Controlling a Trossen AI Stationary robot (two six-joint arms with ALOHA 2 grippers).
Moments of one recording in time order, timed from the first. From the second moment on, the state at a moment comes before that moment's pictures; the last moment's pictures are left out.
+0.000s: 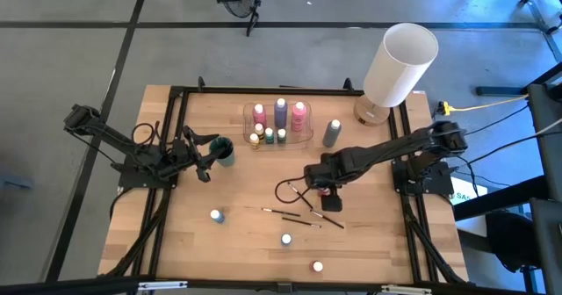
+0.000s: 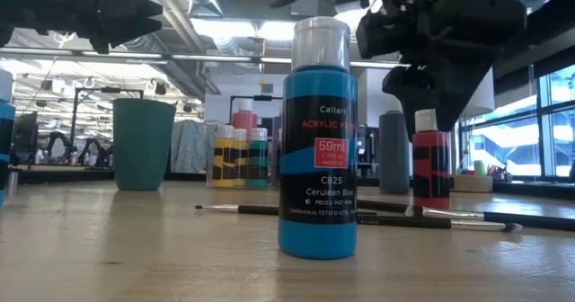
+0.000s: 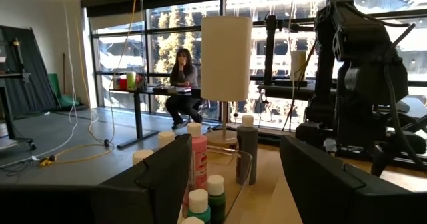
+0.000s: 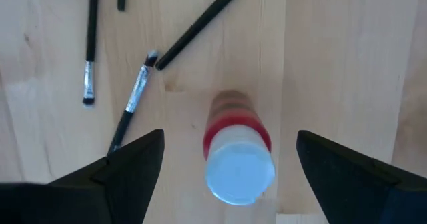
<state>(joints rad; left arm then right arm) -0.44 0.52 0.07 0.72 -0.90 0.17 0.21 1.70 1.20 -0.91 -0.03 0.23</state>
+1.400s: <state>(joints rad) -0.44 0.52 0.07 0.72 -0.90 0.17 0.21 1.74 1.20 -0.92 -0.01 0.19</state>
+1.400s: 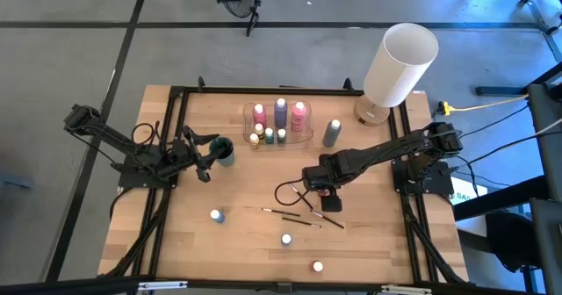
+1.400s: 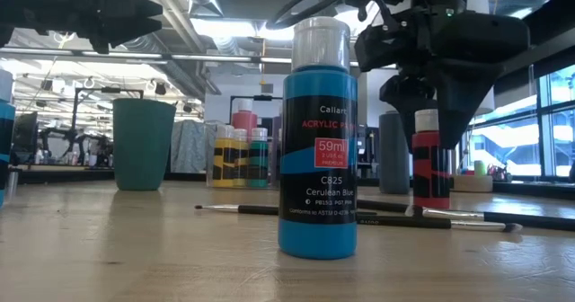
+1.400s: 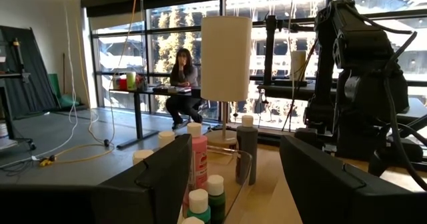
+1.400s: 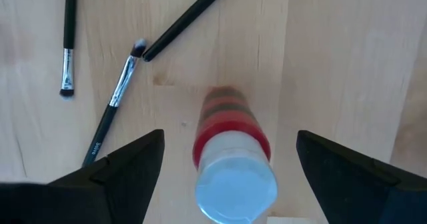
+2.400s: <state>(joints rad) -0.44 0.52 0.07 0.72 -0.90 0.17 0.21 1.74 1.20 -0.92 -0.01 0.19</state>
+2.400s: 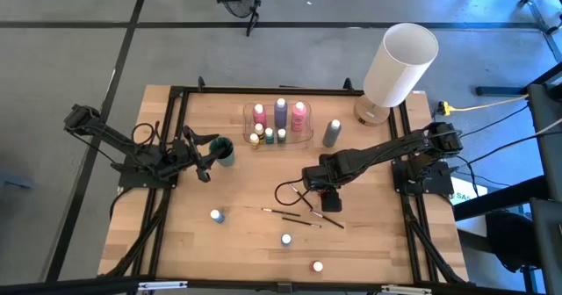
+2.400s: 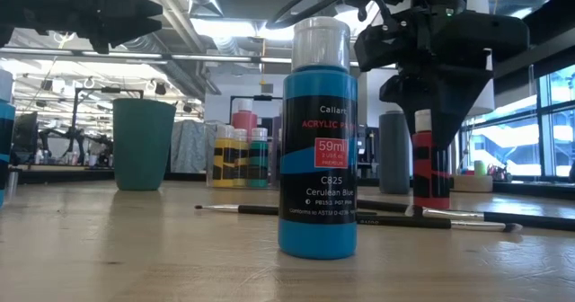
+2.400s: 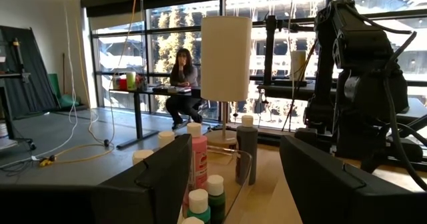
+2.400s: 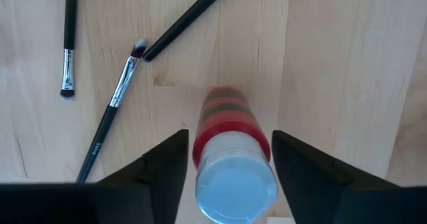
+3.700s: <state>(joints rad) -0.44 0.52 0.07 0.72 -0.90 0.17 0.22 1.74 1.20 -0.92 -0.04 0.19</state>
